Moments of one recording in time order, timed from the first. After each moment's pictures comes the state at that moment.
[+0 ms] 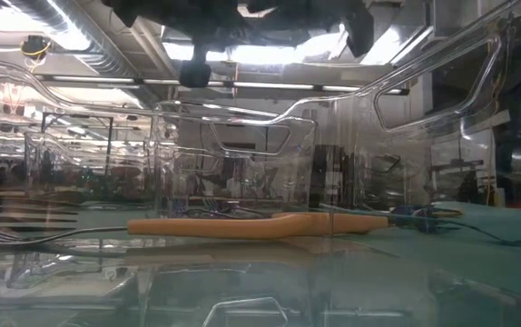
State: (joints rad) left arm 0.12 1.38 0.95 0.03 0.23 -1.05; right arm 0.33 1.61 1.18 -0.04 0.57 -1.13
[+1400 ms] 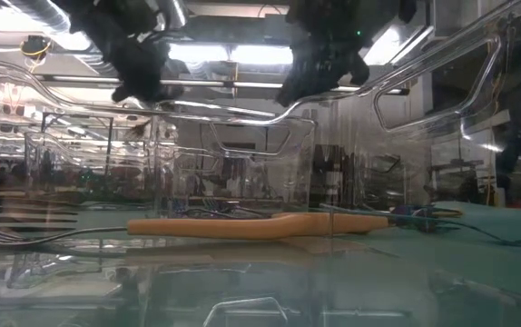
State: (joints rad) left arm 0.82 1.12 0.96 -0.64 0.16 -0.12; right arm -0.07 1.58 1.19 -0.35 0.10 -0.55
